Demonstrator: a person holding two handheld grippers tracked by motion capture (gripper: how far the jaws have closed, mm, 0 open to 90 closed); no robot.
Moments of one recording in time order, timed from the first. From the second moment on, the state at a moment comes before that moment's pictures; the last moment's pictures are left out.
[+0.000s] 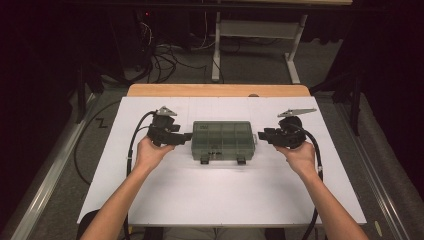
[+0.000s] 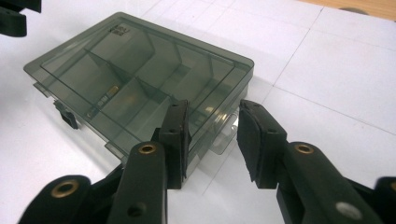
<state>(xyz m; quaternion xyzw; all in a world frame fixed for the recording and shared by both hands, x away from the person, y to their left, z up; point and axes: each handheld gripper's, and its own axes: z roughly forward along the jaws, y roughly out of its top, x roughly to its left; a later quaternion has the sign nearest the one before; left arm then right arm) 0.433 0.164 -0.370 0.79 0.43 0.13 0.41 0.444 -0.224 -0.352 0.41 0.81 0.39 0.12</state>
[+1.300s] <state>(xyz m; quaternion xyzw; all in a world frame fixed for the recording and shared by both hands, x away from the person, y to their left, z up) 0.397 0.185 -0.366 0.77 0.42 0.17 0.45 0.408 -0.255 -0.353 0.40 0.78 0.45 0.14</state>
